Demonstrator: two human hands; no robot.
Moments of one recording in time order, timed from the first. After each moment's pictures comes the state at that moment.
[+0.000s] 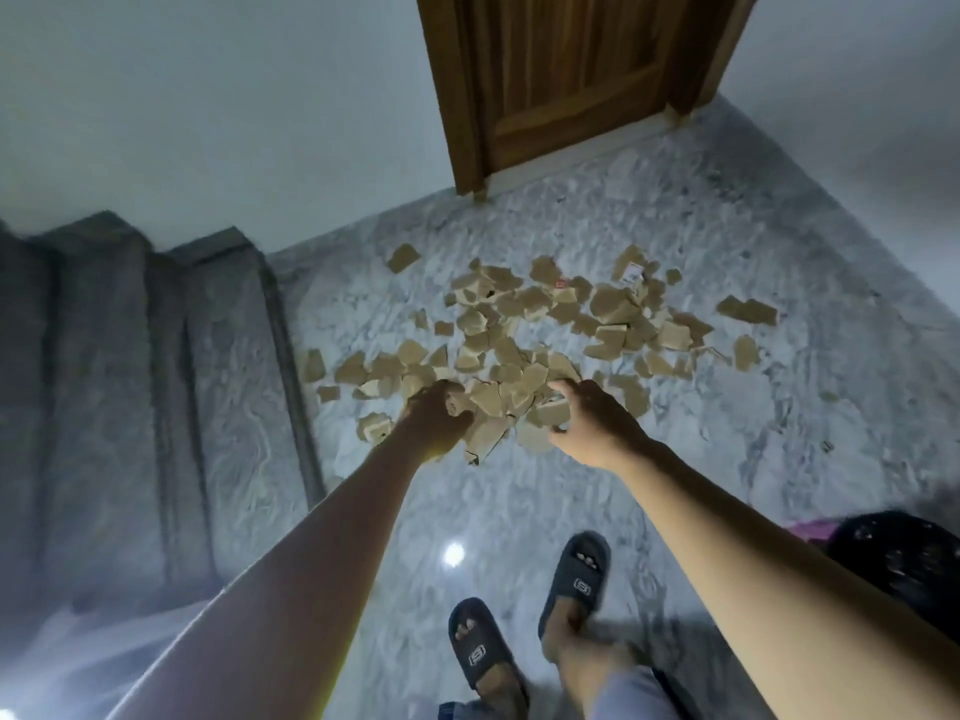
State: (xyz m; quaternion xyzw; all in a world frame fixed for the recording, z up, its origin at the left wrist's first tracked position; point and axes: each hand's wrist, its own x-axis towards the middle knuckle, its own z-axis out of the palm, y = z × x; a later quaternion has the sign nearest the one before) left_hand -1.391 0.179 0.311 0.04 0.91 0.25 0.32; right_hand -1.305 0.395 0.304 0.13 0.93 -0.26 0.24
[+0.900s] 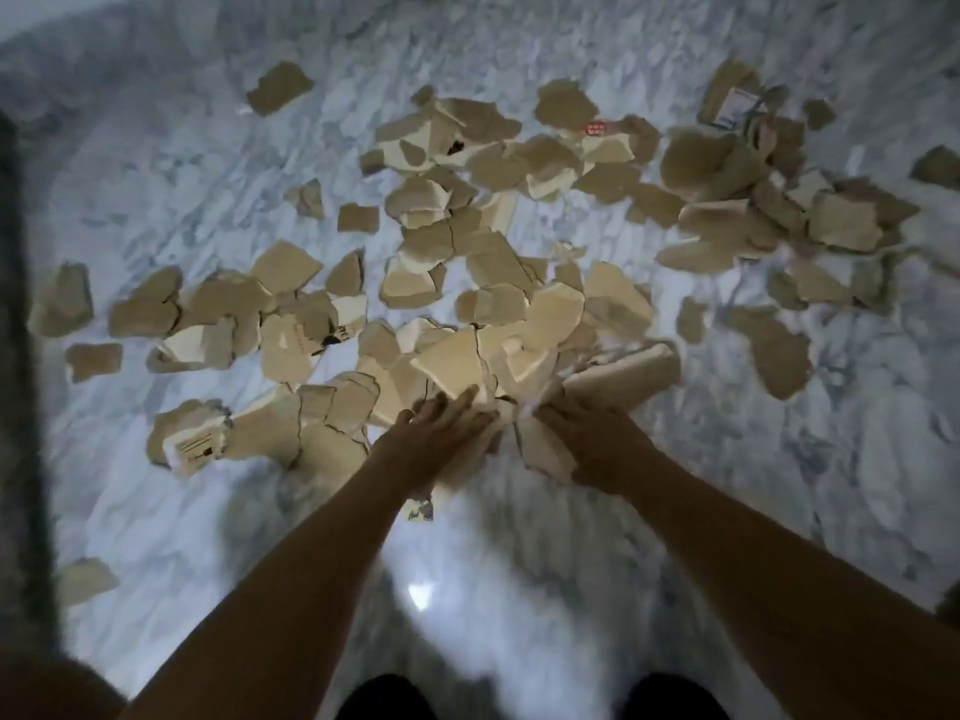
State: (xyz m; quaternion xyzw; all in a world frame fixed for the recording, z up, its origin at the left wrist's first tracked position) left_hand -1.531 0.193 -0.375 0.45 0.83 -0.17 0.27; right_hand -1.439 0.430 -0.387 -0.09 0.96 0.00 0.26
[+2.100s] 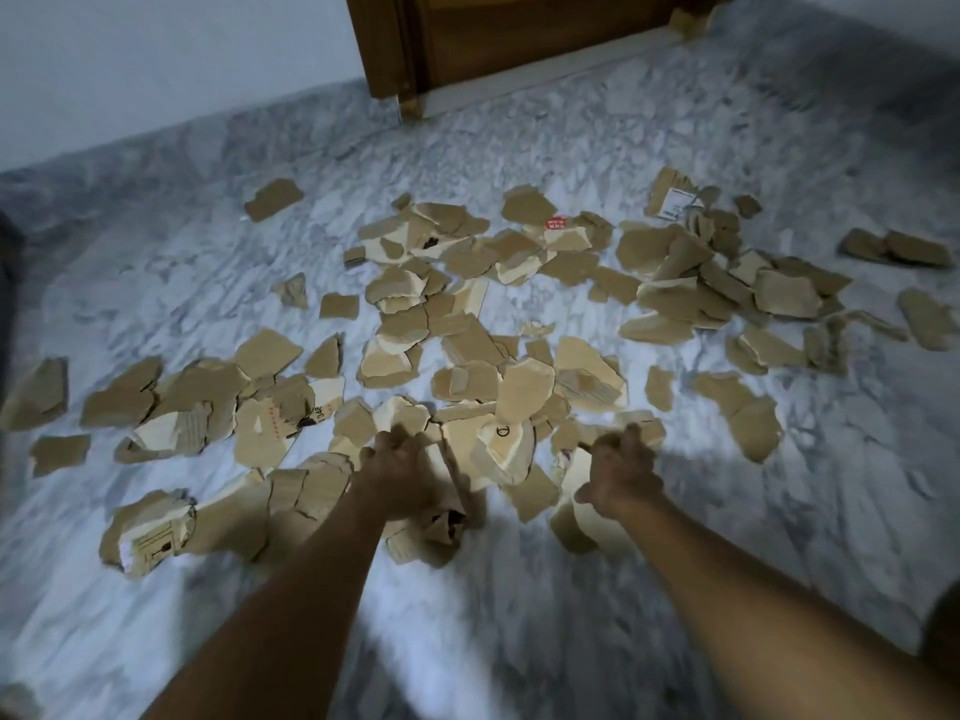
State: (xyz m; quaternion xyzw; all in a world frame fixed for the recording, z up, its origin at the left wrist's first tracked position) left_hand -1.581 0.217 -0.402 0.15 0.94 0.03 0.31; right_hand -1.462 0.472 -0.404 0.34 0.89 -0.15 0.28
